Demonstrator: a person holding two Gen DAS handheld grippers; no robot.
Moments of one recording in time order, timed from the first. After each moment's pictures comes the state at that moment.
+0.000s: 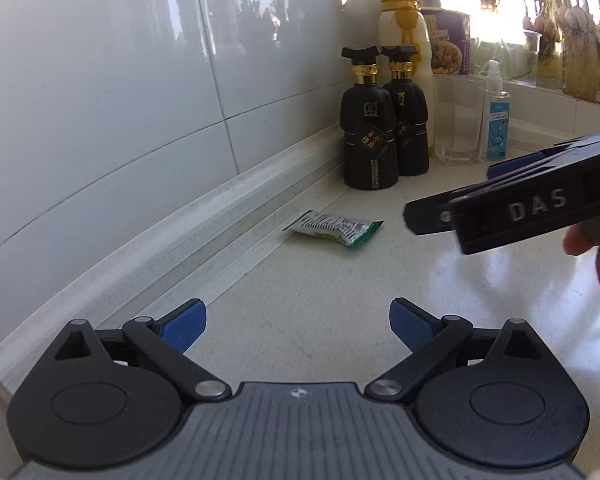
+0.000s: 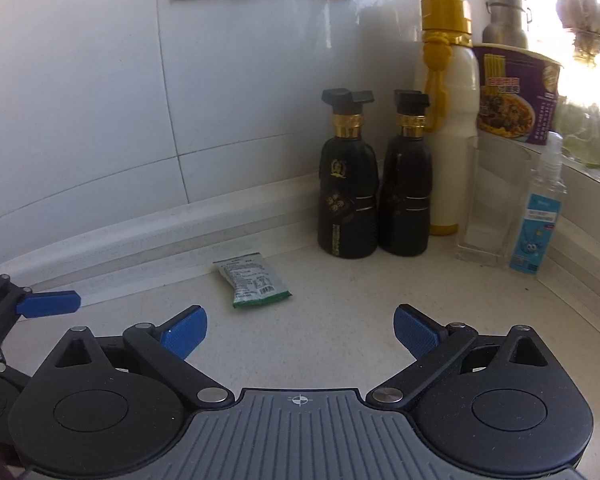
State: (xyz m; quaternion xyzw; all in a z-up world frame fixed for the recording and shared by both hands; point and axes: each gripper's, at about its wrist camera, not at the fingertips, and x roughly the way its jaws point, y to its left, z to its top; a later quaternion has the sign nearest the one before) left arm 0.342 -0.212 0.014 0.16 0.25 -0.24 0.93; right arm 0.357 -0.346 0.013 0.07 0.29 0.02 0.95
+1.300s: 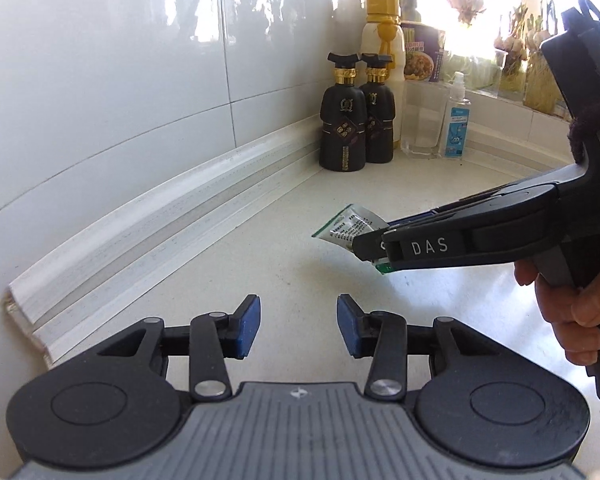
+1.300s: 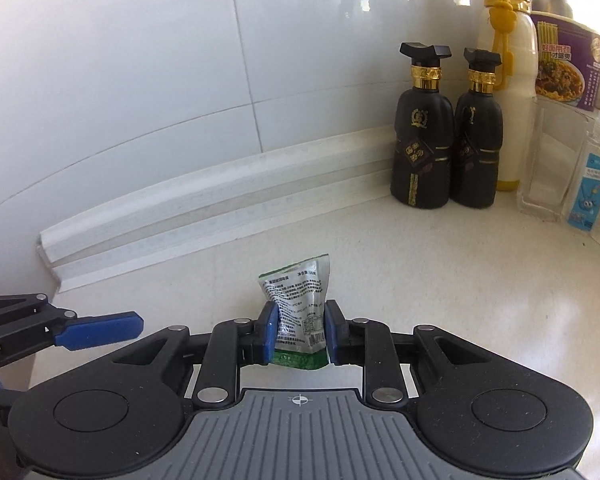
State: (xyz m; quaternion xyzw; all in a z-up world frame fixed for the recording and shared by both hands) left arm 0.285 -0.170 0.028 0.12 0.28 -0.26 0.91; right arm 0.321 -0.277 0.007 0.10 0.35 0.06 0.93
